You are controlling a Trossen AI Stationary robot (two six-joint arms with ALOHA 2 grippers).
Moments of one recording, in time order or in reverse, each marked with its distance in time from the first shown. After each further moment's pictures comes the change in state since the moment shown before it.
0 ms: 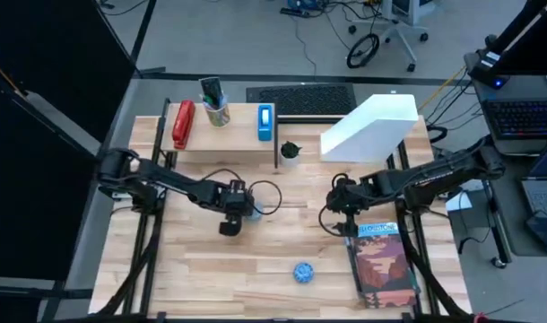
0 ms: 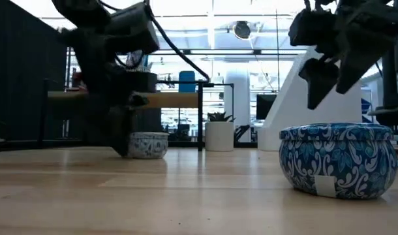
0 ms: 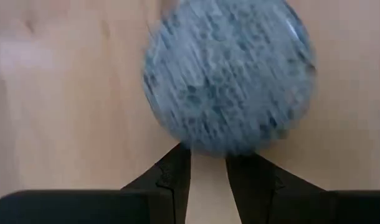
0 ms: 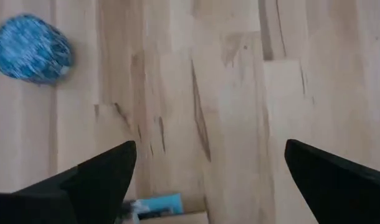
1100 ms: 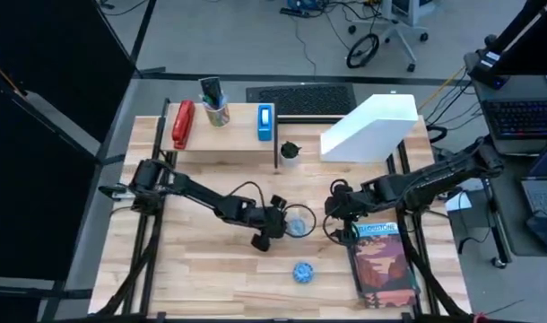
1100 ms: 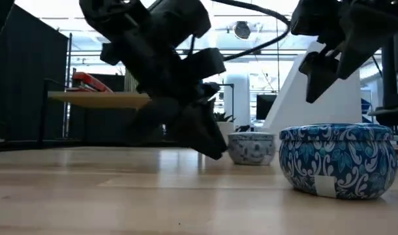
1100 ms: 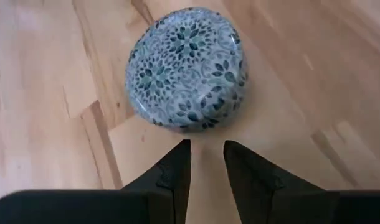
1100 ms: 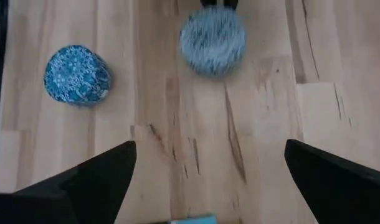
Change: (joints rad) left arm -0.080 0.320 0.289 0.397 0.052 0.303; right arm 0.076 0.000 -0.001 0.092 0.004 0.093
